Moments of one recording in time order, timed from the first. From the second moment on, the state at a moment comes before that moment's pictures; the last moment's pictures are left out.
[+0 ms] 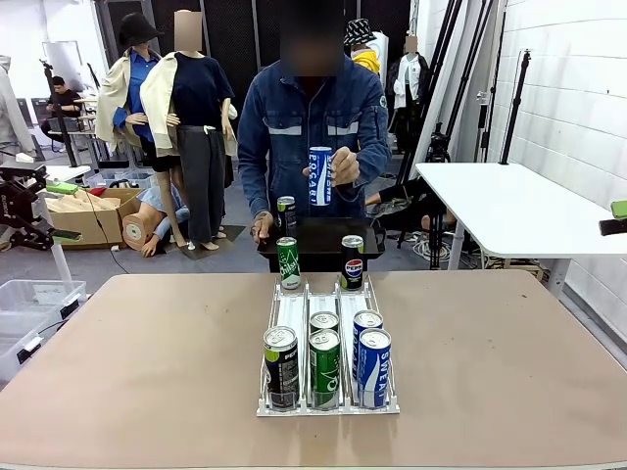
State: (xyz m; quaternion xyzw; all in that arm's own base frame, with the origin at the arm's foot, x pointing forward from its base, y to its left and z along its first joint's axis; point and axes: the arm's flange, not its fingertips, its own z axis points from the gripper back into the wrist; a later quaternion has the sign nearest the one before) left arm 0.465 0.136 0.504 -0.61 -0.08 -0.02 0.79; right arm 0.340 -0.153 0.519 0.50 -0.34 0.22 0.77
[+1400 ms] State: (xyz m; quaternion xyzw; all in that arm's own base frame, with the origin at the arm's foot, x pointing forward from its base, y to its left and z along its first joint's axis) left arm 0.465 0.136 0.504 -0.61 -0.08 -0.02 0.79; right arm 0.340 -0.153 0.519 0.50 -0.34 0.22 0.77
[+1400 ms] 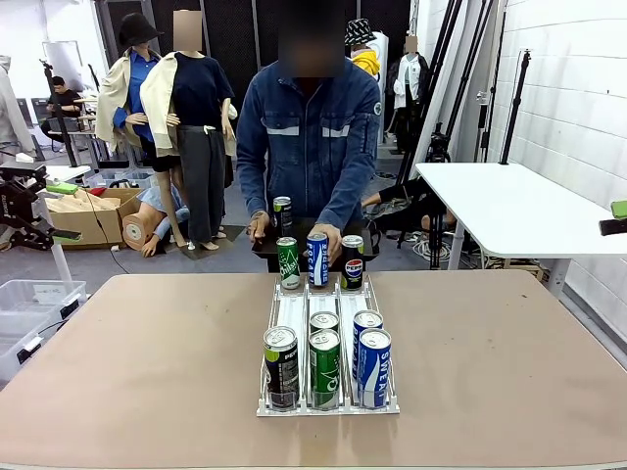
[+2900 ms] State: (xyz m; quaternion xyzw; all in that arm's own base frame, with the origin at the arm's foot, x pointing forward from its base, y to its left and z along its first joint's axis) left arm 0.465 0.136 0.504 -0.61 -0.08 -0.02 0.79; right arm 0.343 -0.143 0.520 0.50 -0.33 0.23 0.77
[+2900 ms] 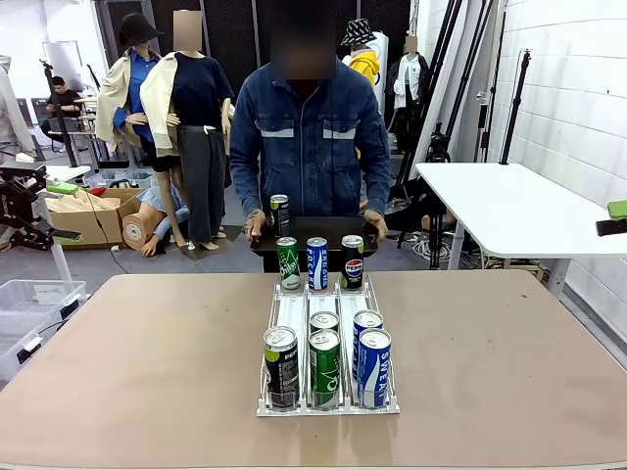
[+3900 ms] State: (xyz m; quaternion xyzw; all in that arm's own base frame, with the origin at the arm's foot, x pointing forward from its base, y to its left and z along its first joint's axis) left arm 0.465 0.135 0.503 -0.61 -0.08 -0.02 0.79; right arm 0.369 0.060 0.546 0.39 -0.15 0.25 0.87
